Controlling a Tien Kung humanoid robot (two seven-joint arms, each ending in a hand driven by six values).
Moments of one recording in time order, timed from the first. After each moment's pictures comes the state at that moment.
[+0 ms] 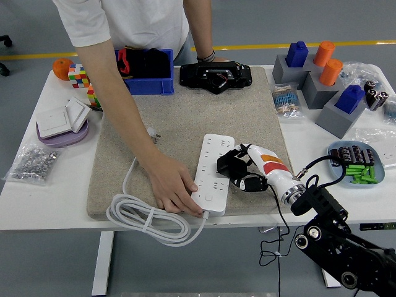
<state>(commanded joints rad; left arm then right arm) -0.15 0.06 -1.39 -0.18 1.41 -0.06 0.34 0.35 -0.16 0.73 1.23 -1.79 -0.35 -0.06</state>
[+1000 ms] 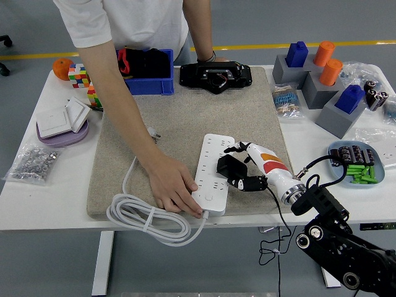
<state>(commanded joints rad) -0.15 0.06 -1.40 -0.18 1.42 -0.06 0.34 0.34 -0.16 0.74 1.26 -1.76 -0.33 -0.03</state>
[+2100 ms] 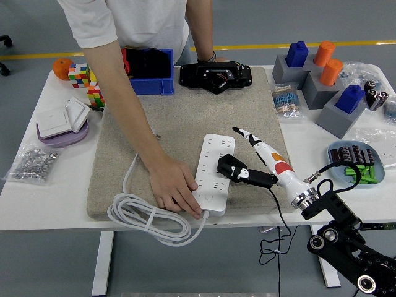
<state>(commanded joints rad) -0.14 0.06 -1.40 -0.18 1.42 -0.06 0.34 0.24 -0.23 0.82 1.33 -1.60 -0.35 0.23</state>
